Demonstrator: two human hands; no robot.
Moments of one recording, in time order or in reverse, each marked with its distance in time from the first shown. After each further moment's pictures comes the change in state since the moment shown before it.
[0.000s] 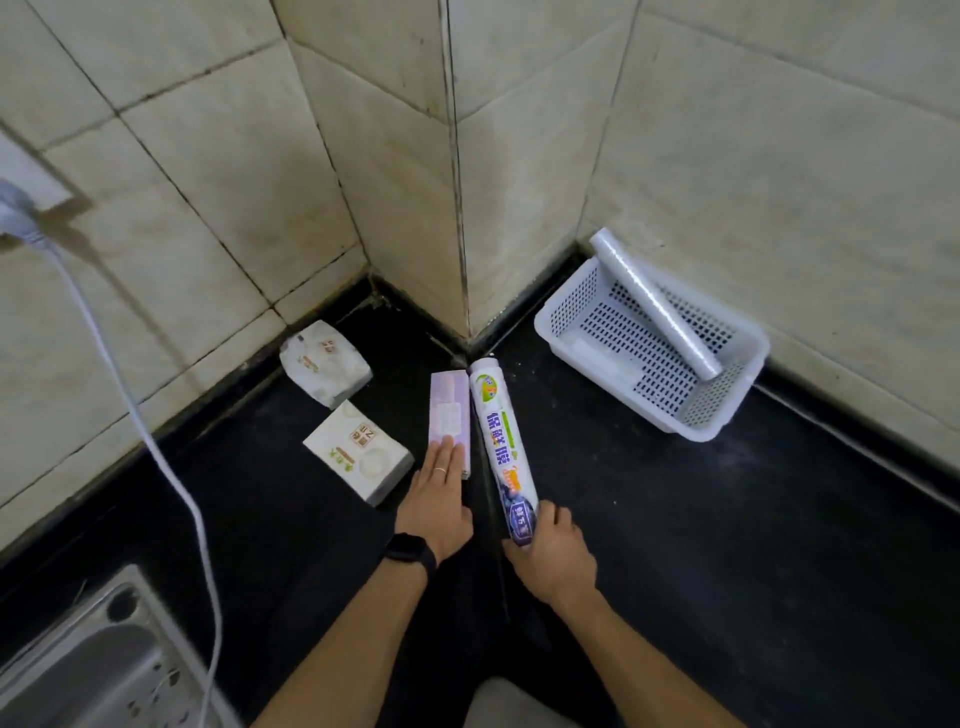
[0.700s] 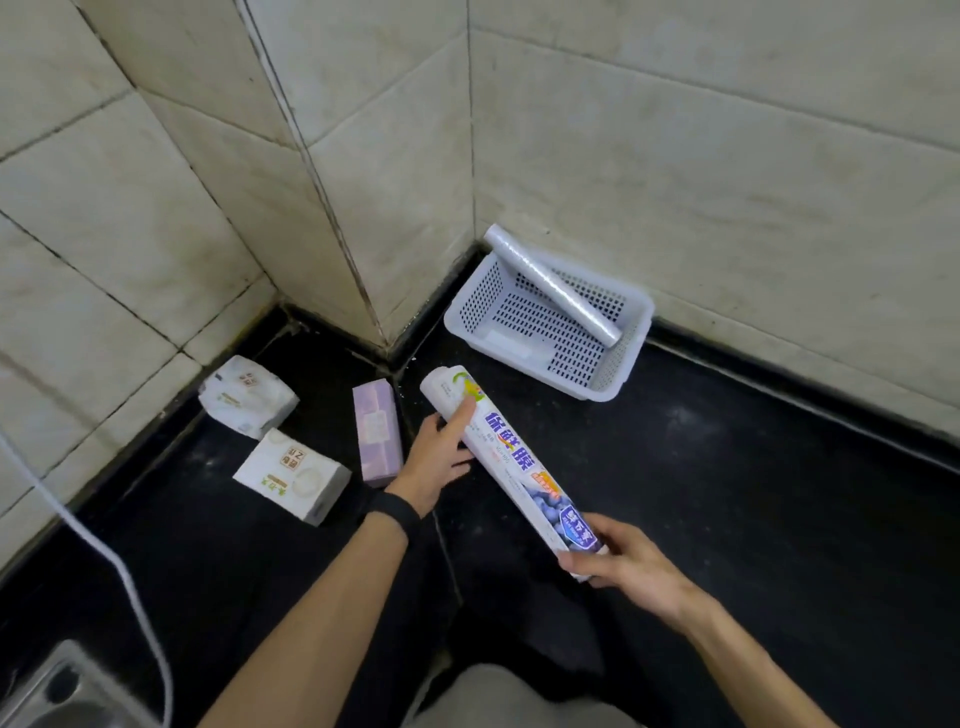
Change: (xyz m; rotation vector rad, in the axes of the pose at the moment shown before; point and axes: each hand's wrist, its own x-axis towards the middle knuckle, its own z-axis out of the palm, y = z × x) left_hand 0.013 0.120 -0.066 -1.288 -0.271 -0.304; right_hand -0.091 0.122 -0.117 0.934 -0.308 0.026
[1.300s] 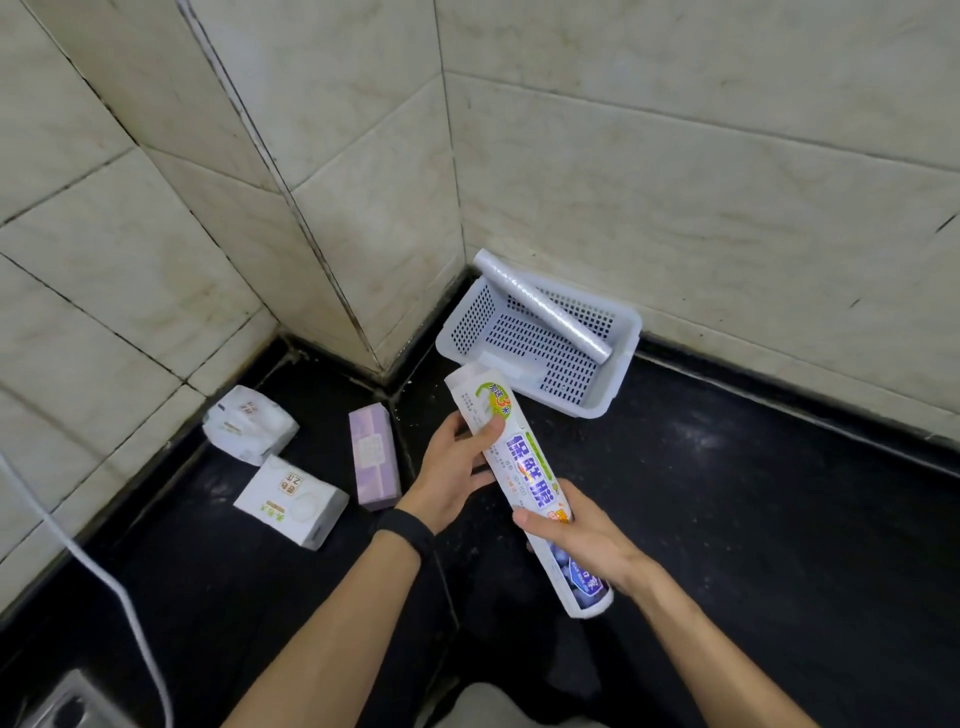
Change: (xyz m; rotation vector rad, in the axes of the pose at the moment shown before) left_hand -0.030 0.025 0.037 -0.207 -0.141 0.133; right_hand 0.025 -0.044 0.010 0.007 0.042 -0.115
